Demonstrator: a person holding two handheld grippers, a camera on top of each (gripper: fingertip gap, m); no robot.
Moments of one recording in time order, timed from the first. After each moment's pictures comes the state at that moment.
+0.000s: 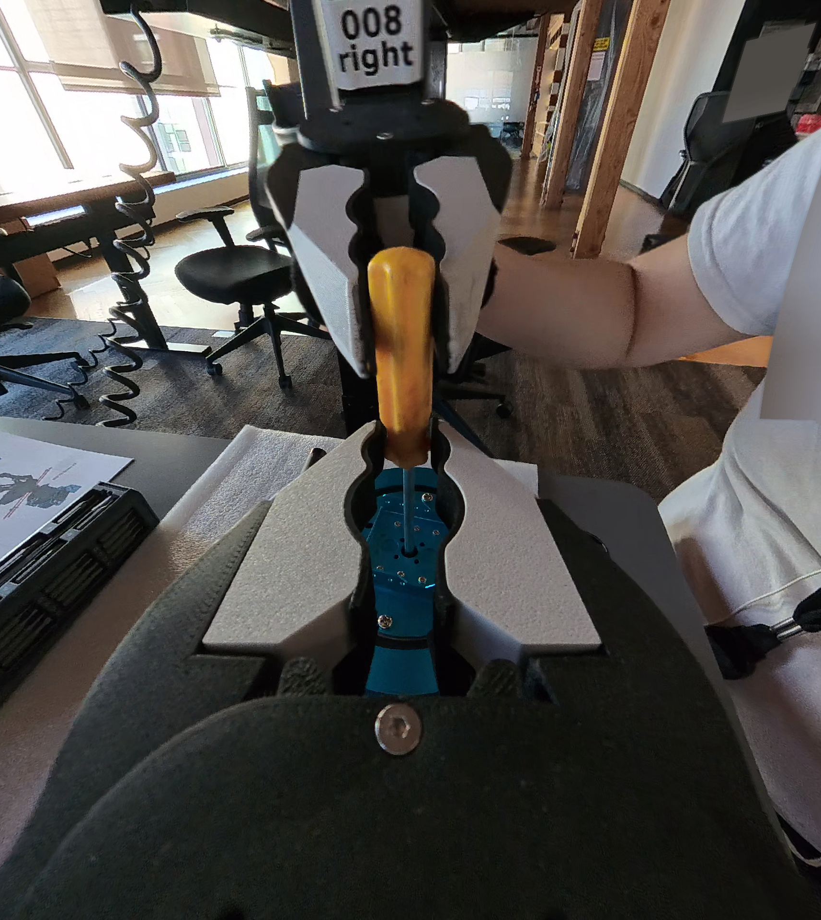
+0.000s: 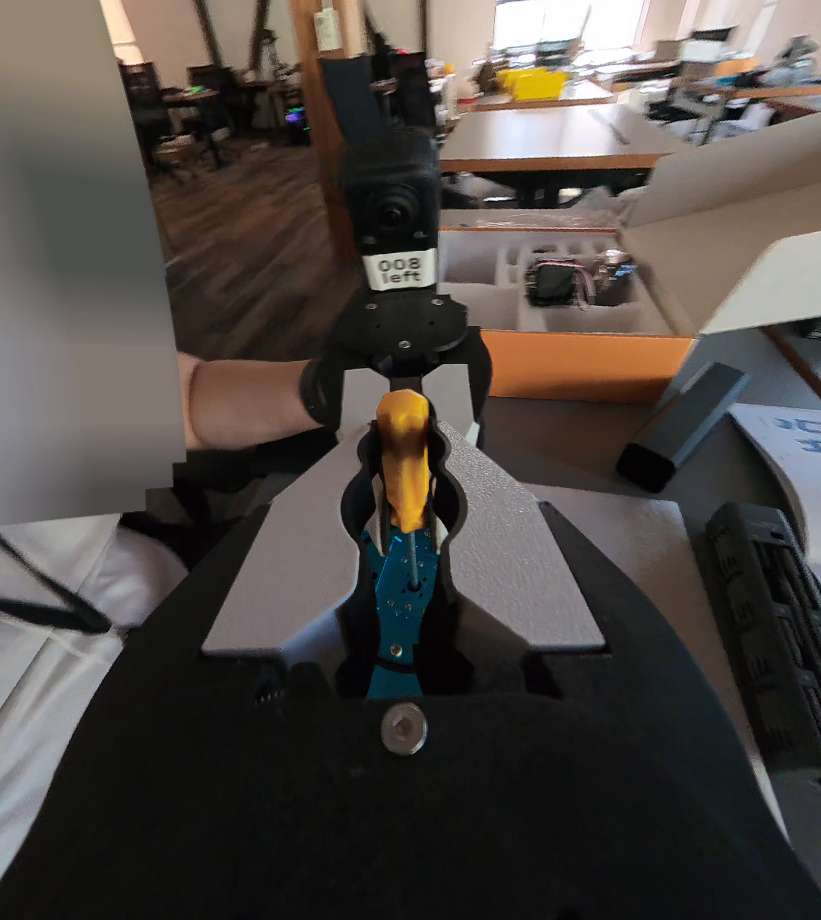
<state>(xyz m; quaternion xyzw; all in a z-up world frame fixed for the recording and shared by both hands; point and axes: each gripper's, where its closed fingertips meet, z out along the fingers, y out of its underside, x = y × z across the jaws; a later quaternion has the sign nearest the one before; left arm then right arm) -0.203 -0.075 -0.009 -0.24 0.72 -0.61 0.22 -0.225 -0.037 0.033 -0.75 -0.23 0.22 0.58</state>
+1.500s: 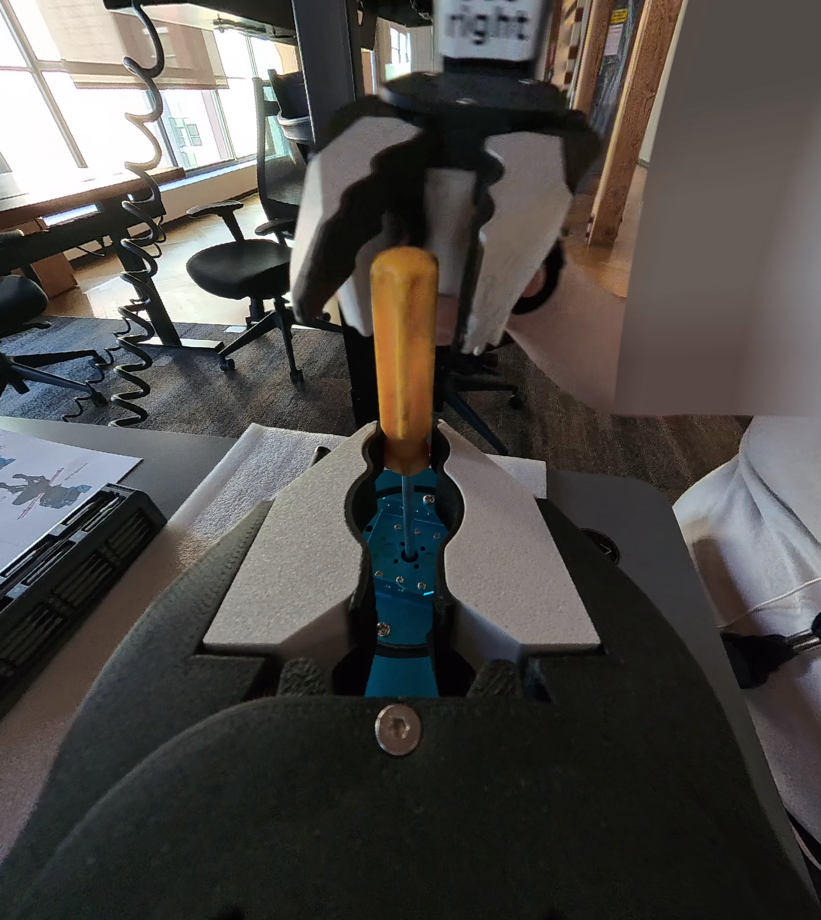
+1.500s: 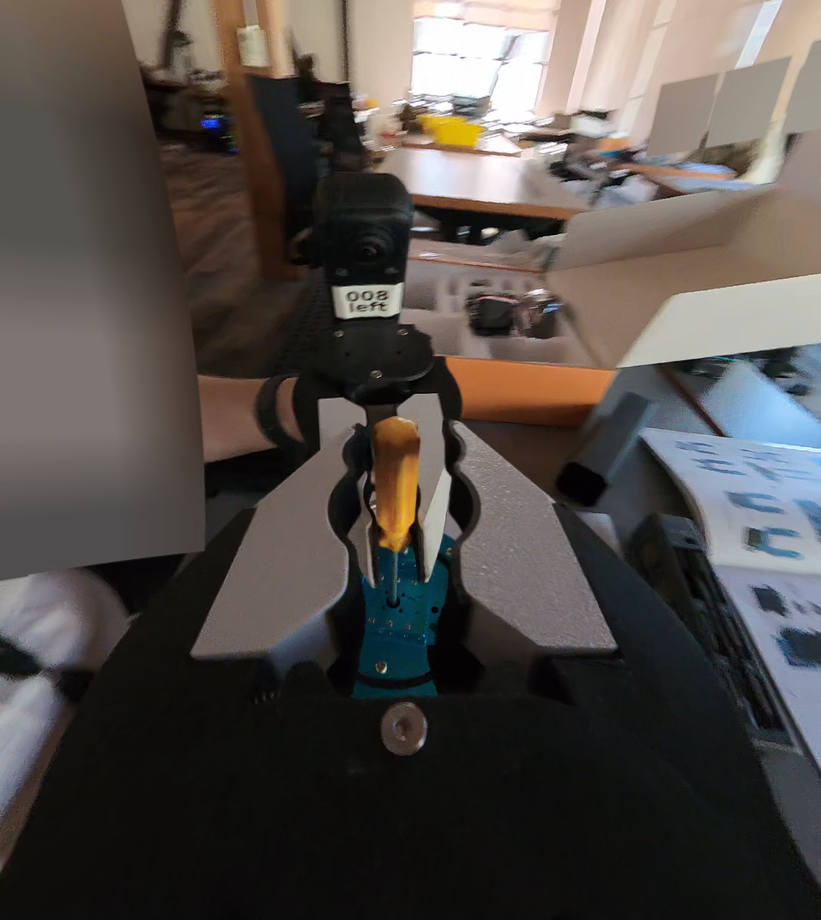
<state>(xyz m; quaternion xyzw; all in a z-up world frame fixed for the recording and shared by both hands) -0.202 -0.080 -0.011 -0.24 0.73 -0.60 0.23 -0.224 -0.037 0.044 -0.73 -0.22 0.14 0.63</state>
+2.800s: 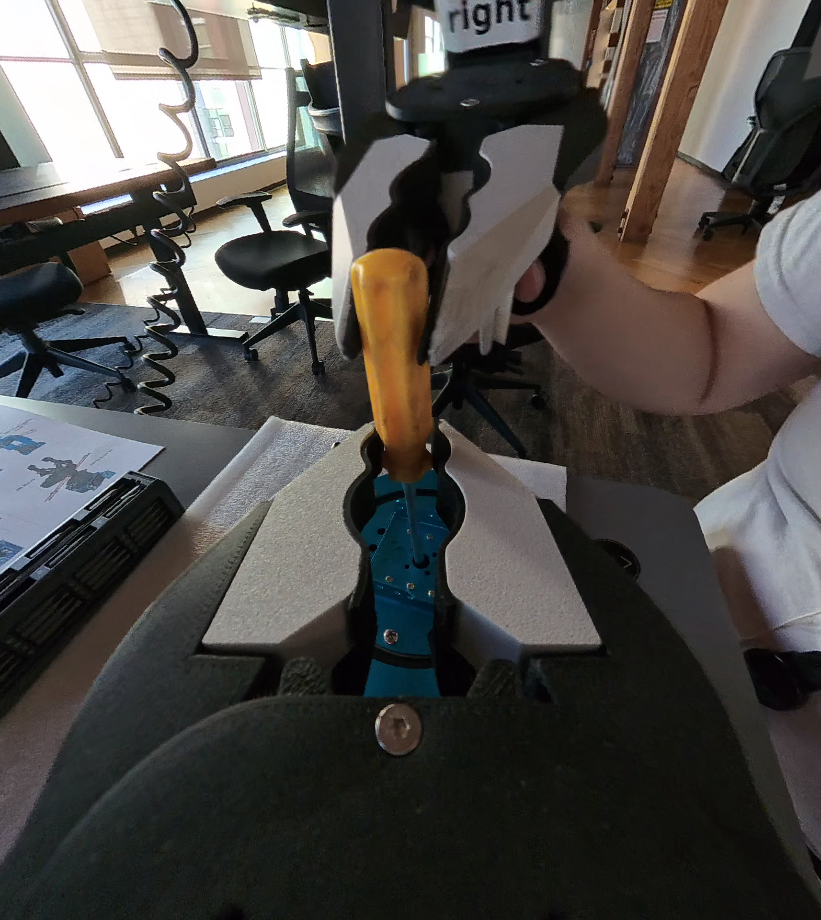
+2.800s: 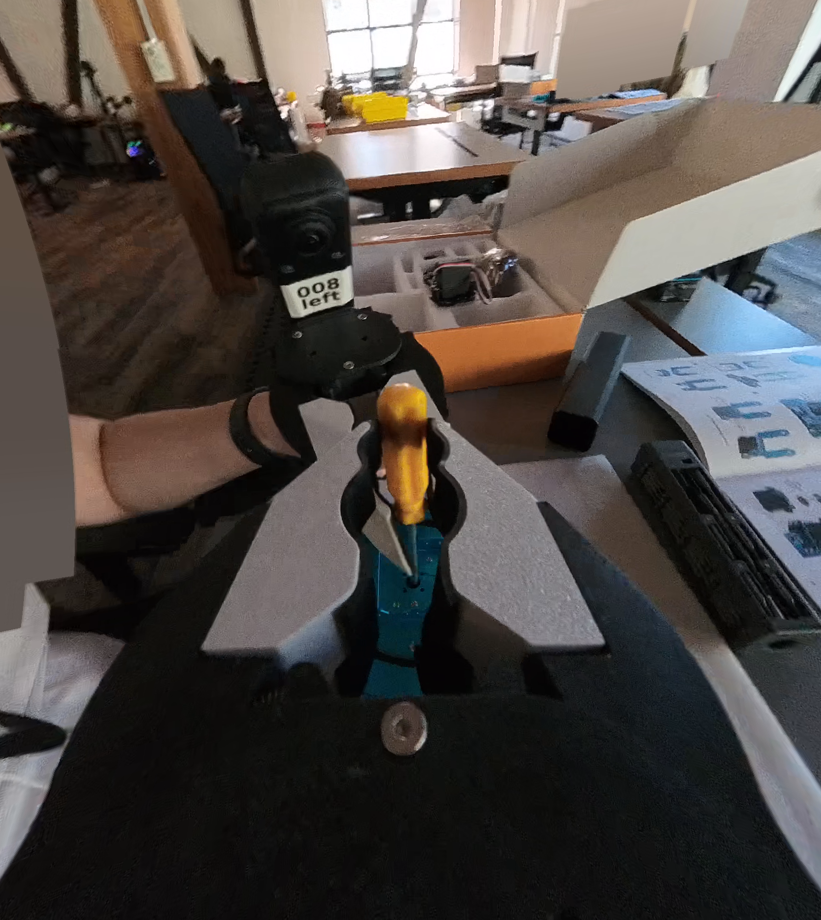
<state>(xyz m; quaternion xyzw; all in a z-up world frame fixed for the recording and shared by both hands) -0.194 -0.078 -0.012 -0.27 0.72 -0.59 0.25 -0.213 -0.035 0.035 -0.77 -0.12 0.14 0.62</state>
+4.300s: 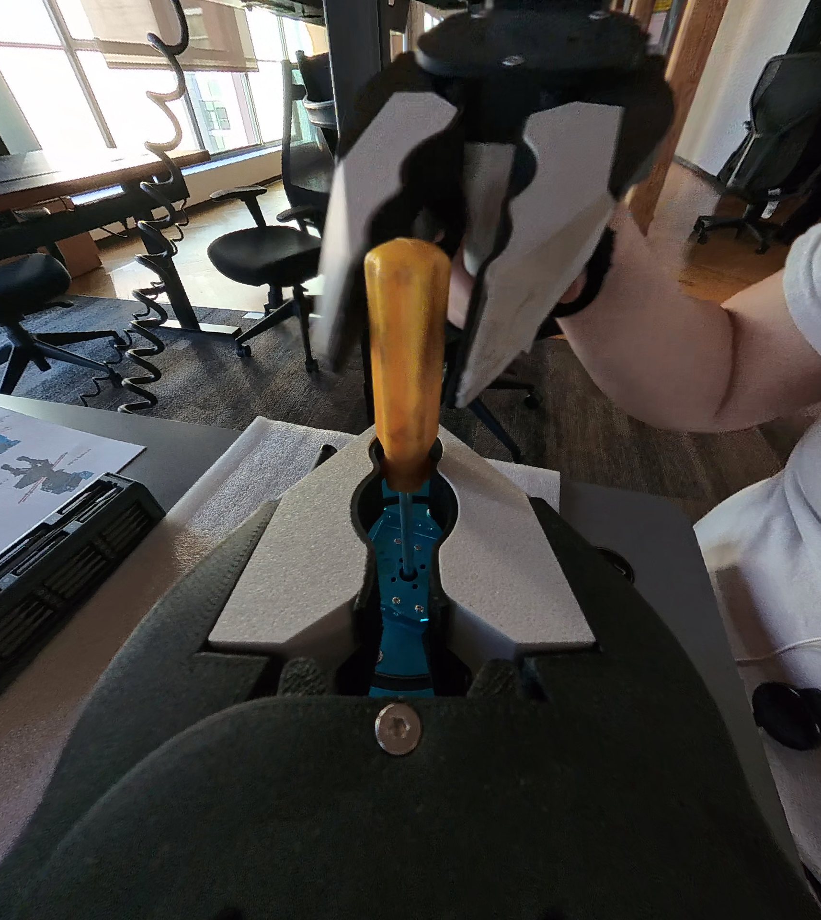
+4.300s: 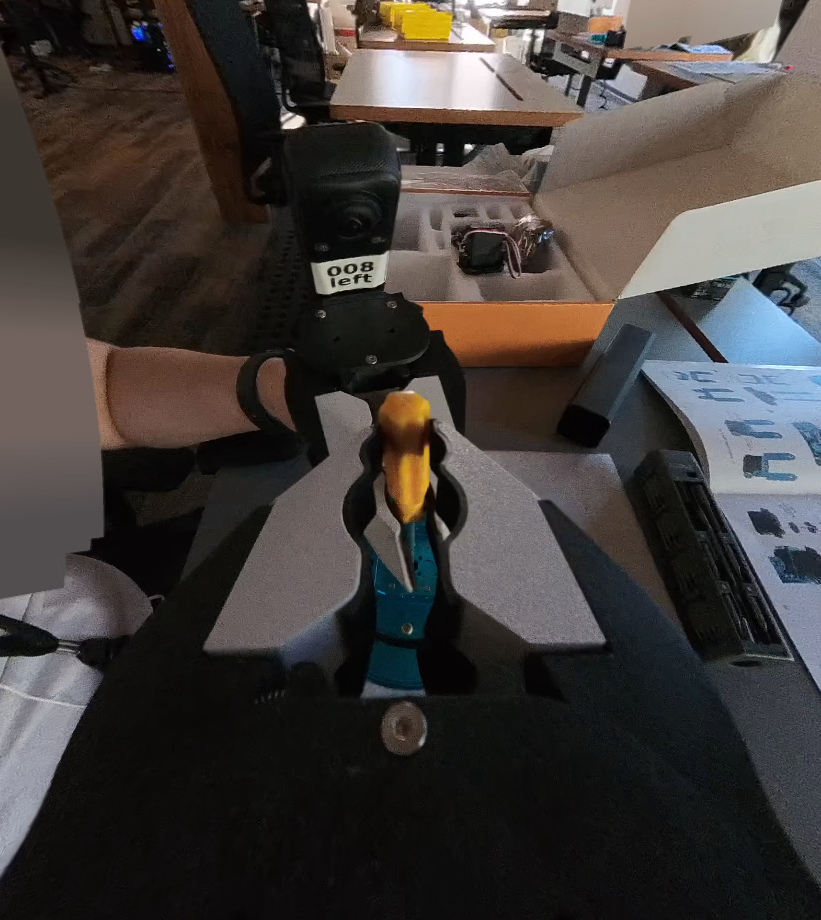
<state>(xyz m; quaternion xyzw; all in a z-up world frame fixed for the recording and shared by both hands) -0.191 -0.089 -0.016 -0.27 0.72 -0.59 0.23 -0.224 -0.039 0.032 -0.79 -0.19 0.12 0.58</state>
